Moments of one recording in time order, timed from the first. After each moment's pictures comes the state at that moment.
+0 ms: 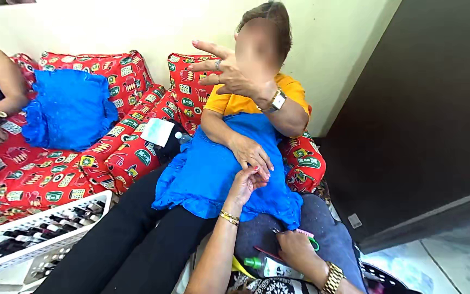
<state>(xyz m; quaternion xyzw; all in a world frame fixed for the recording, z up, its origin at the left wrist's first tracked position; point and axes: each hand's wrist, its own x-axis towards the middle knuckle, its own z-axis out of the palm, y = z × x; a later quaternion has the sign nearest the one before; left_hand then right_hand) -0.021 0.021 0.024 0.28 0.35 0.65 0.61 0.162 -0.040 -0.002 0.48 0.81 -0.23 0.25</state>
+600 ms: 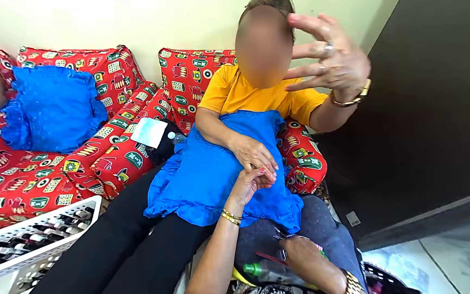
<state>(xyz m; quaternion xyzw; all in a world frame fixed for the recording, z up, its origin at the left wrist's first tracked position) -0.019 0.039 0.020 0.33 0.31 0.62 0.64 0.172 -0.034 0.021 0.45 0.81 -0.27 0.27</state>
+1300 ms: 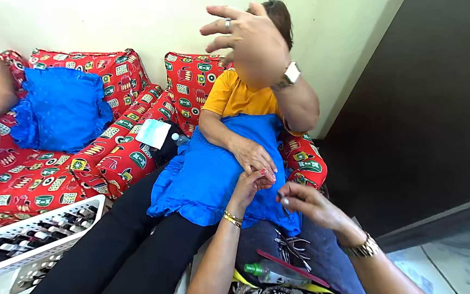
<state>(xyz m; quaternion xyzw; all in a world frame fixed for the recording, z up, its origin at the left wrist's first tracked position) -0.017 0.037 0.015 0.31 0.31 0.65 0.62 0.187 0.035 0.079 0.16 0.81 -0.49 -0.28</state>
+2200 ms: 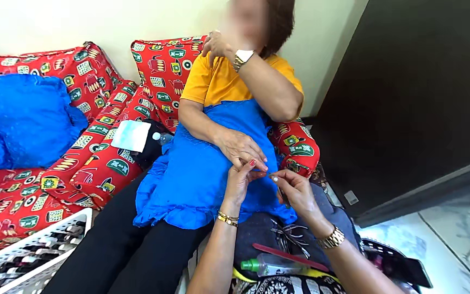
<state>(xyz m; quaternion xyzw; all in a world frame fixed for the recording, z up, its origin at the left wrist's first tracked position) -0.004 0.043 0.011 0.32 0.34 0.68 0.56 0.166 0.037 0.016 0.35 0.60 -0.53 -0.48</state>
